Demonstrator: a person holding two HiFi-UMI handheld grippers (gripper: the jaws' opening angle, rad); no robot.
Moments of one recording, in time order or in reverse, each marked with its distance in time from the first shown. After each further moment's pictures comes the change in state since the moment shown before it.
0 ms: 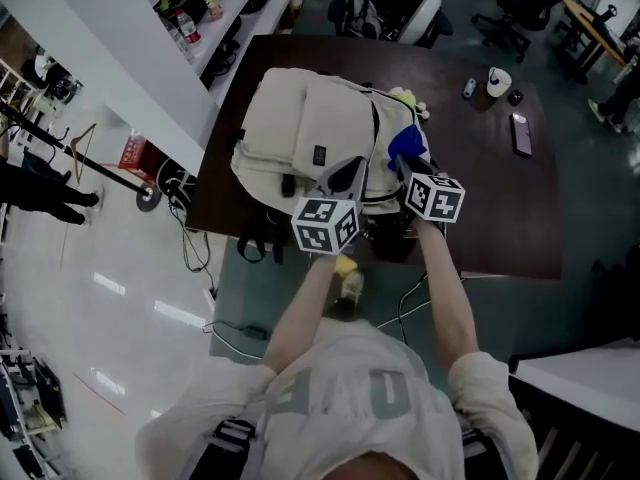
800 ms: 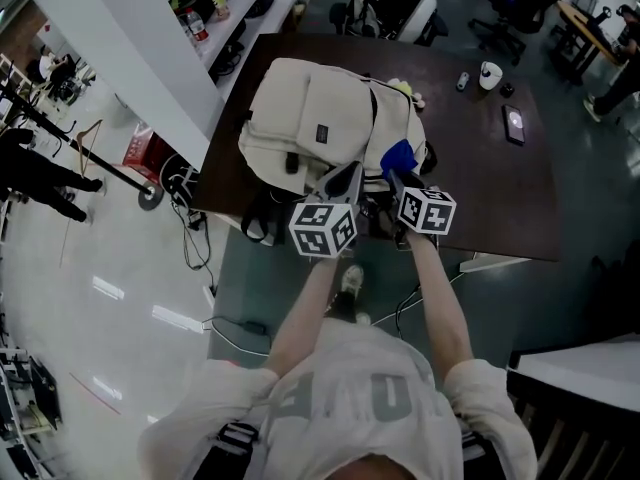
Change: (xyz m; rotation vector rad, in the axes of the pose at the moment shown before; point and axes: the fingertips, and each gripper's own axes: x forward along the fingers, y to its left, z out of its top) left arm -0.067 -0.027 -0.016 -0.035 -0.031 0.023; right arm -0.061 0.041 -0.056 0.012 0.016 0.015
